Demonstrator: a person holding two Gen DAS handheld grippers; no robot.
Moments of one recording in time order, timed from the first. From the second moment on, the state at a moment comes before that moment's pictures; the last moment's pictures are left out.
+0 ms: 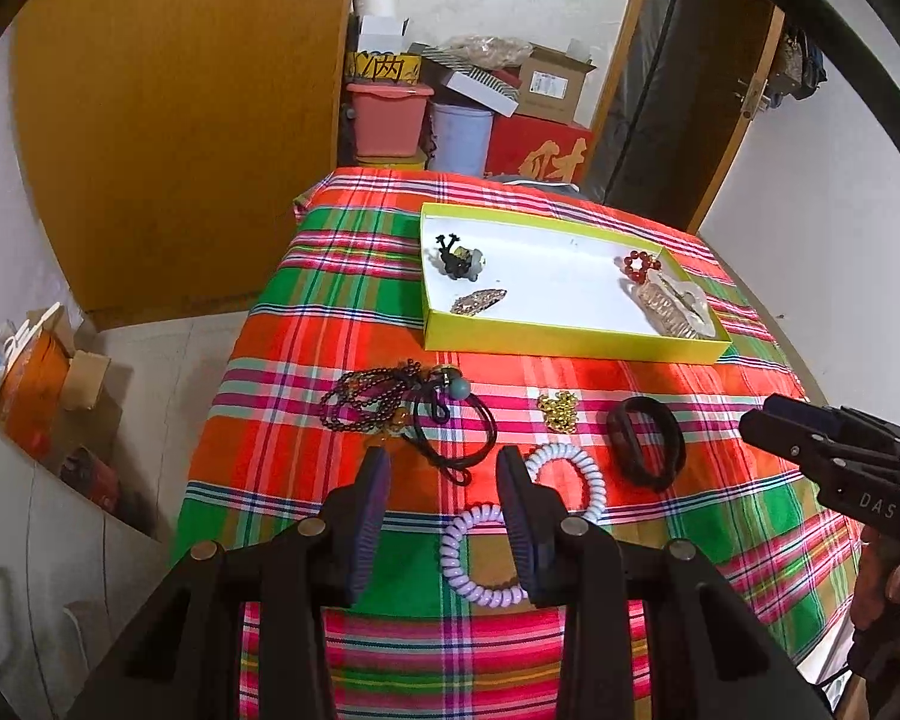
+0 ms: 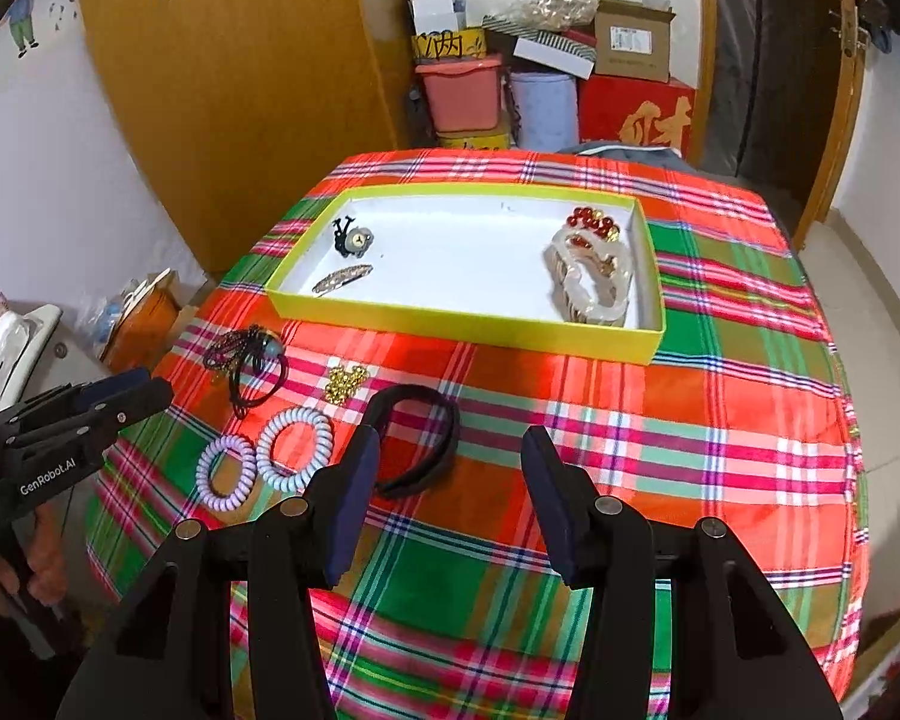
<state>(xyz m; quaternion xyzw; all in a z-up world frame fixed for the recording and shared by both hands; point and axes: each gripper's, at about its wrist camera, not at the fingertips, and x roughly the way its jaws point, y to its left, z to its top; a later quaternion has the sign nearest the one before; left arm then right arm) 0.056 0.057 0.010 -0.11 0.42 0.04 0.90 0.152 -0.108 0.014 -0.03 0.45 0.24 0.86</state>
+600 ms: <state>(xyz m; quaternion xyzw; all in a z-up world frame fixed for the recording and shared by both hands) 0.073 0.075 -0.012 -0.13 0.44 0.05 0.89 0.179 -0.079 -0.032 -0.05 0.50 0.23 0.83</state>
